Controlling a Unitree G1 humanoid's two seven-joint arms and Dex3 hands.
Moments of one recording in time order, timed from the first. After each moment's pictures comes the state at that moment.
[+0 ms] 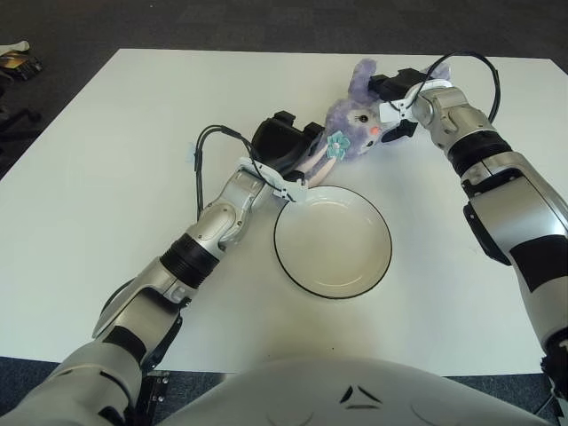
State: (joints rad) left arm -0.51 0.32 -0.57 0.05 1.12 0.07 0.04; right arm -1.19 -0.40 0.58 1.14 -0.84 -0.17 0.26
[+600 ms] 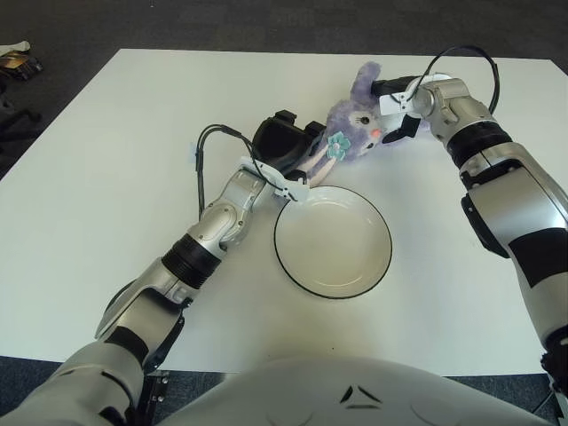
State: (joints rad) left arm -0.51 0.31 -0.55 0.05 1.11 0.06 0.03; right arm -1.24 -0.38 0.58 1.20 -0.80 -0.15 0.41
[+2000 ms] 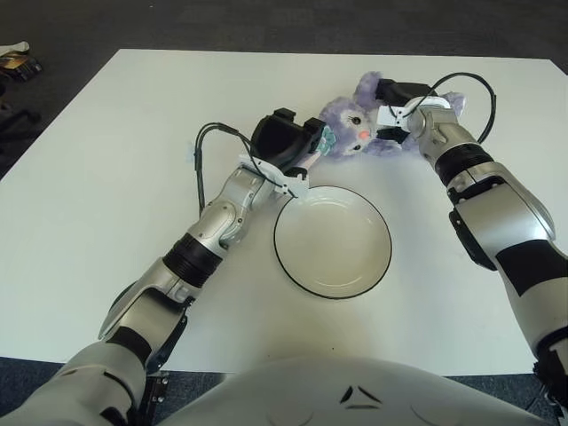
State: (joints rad) left arm -0.51 0.29 -0.52 0.05 1.07 0.05 0.03; right arm -1.13 -0.33 0.51 1.23 -0.71 -0.06 -0.03
